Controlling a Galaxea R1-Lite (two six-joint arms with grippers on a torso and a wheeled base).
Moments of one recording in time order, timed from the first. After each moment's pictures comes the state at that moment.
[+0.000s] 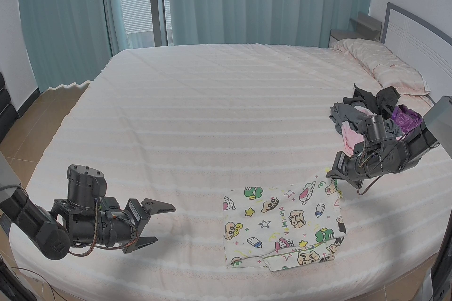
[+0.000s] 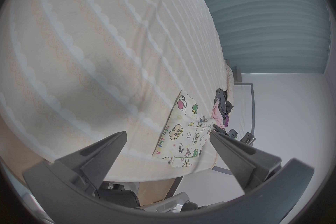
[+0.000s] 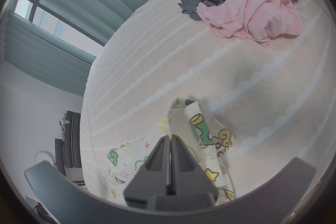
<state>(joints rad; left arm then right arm) -0.32 1.78 -0.35 -0.74 -0.38 -1.16 0.12 2.13 -1.06 -0.24 0.22 0.63</state>
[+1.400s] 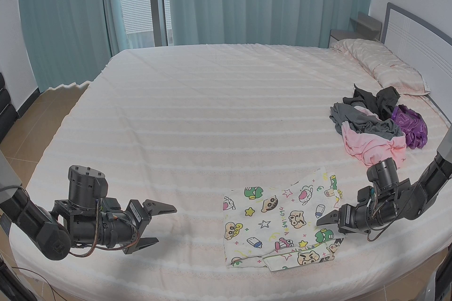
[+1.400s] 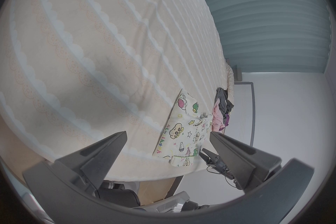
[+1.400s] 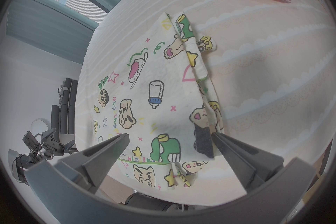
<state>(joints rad) -0.33 1.79 -0.35 -0.74 -0.38 -1.16 0.21 1.96 -0.54 -0.40 0.28 0.50</state>
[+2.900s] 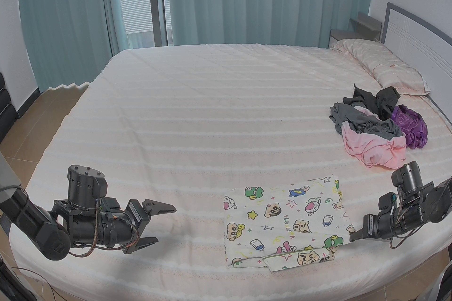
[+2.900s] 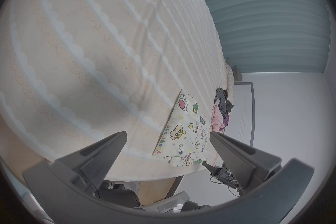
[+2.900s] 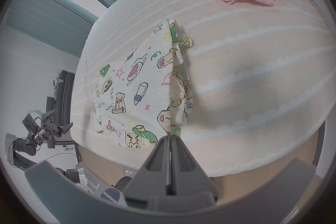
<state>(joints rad) -0.33 1.78 -0.35 -0.74 -0.38 -1.16 0.13 1.74 -0.43 -0.23 0.28 0.37</state>
